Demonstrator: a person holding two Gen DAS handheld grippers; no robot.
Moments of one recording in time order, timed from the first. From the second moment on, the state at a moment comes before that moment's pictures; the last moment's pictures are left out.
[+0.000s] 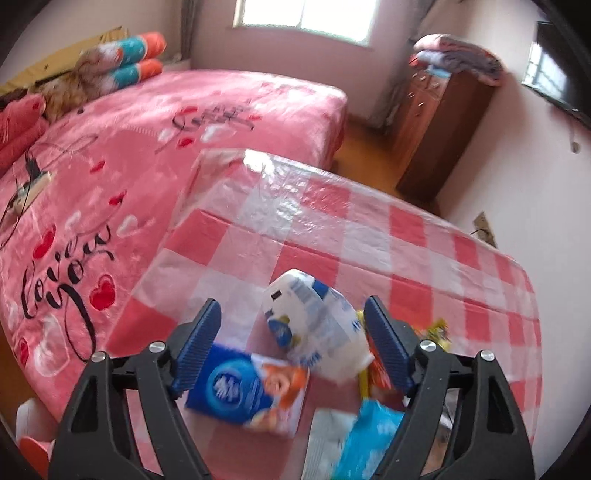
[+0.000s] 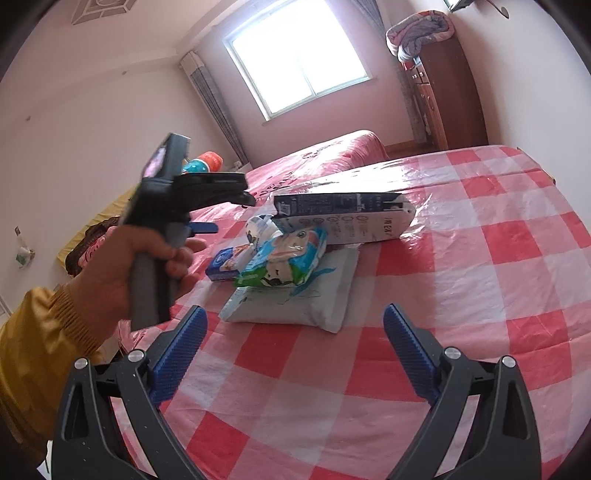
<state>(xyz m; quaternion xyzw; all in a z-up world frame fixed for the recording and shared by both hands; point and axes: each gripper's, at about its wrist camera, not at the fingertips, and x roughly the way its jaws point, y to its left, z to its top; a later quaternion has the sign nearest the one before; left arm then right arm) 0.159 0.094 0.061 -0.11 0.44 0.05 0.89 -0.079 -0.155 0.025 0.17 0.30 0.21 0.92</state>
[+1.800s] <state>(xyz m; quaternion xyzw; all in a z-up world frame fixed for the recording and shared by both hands) 0.079 0.087 0.039 -0.09 0.48 -0.02 0.87 -0.057 -0.210 0.007 0.26 0.34 0.17 0.89</state>
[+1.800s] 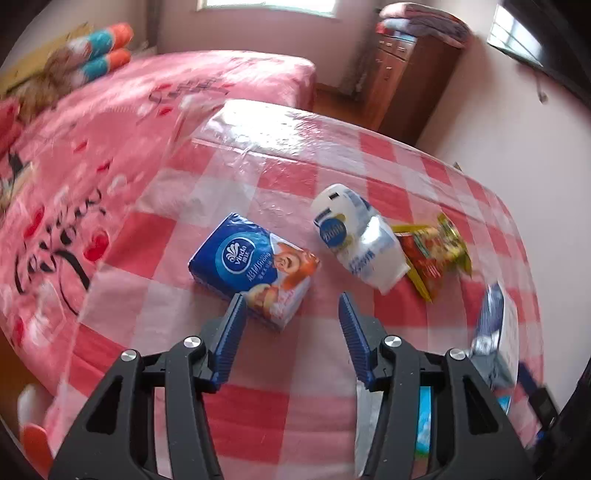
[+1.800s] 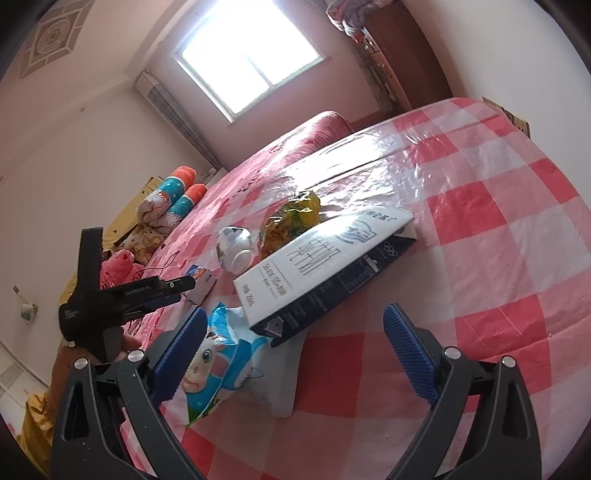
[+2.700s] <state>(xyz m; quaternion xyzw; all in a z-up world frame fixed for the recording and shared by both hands) 0.135 0.107 0.039 -0.13 0.47 0.08 0.87 -0.057 -0.206 0.007 0.25 0.34 0.16 0.89</state>
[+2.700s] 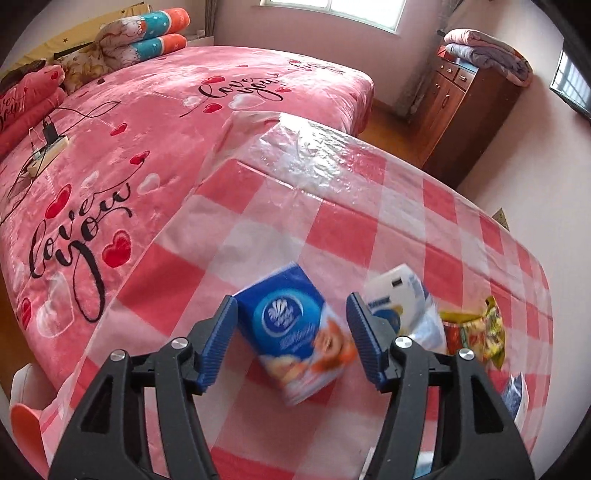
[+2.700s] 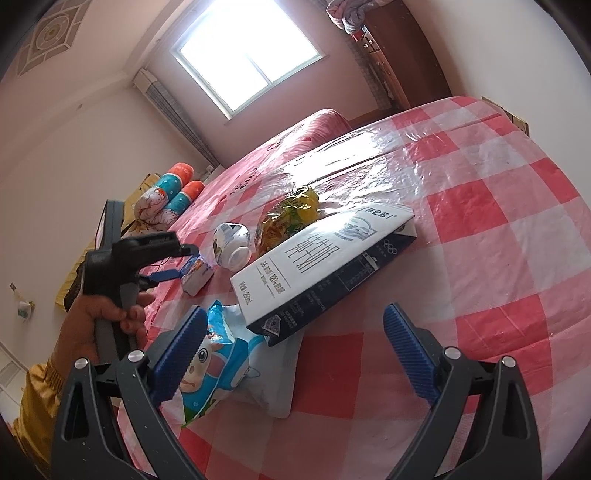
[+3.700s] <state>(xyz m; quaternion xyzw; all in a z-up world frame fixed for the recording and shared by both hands) 0.110 0.095 0.015 -0.07 0.46 0.07 0.88 0.016 -0.183 0.018 0.24 0.43 0.12 0.86</state>
